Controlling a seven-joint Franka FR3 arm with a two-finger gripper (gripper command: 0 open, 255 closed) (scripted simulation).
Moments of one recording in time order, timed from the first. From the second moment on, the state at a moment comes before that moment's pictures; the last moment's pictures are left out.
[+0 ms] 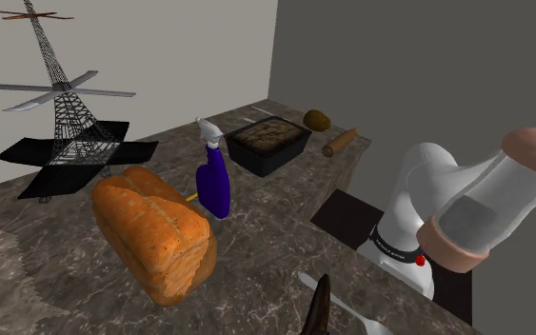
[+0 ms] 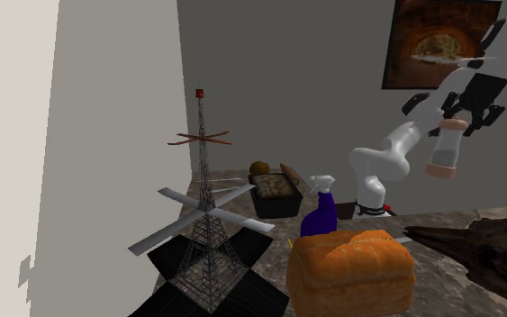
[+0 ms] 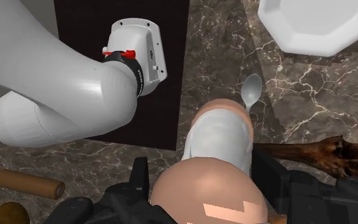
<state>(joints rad) 0.31 -1.09 0.65 -1.91 0.34 0.90 0.77</state>
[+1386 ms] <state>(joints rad) 0.39 -1.28 0.74 -2.25 0.46 1.06 0.77</state>
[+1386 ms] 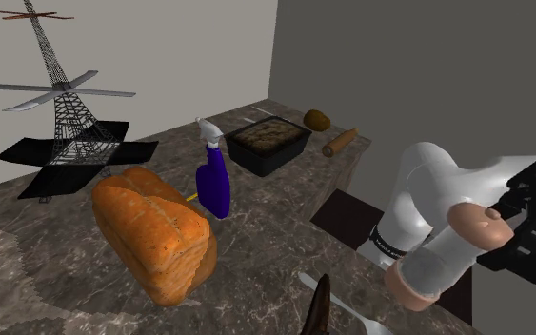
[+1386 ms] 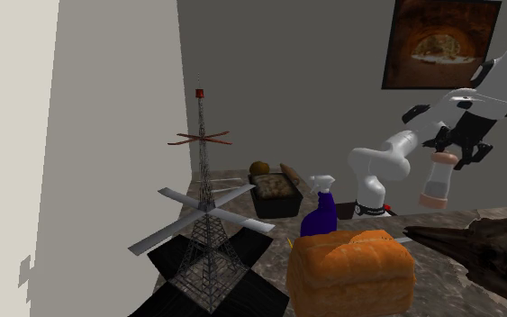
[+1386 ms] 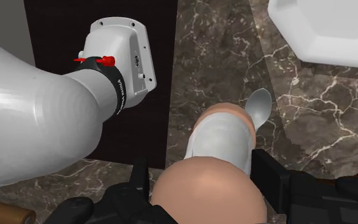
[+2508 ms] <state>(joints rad) 0.45 -1.39 0.84 -2.45 0.57 1.17 0.78</state>
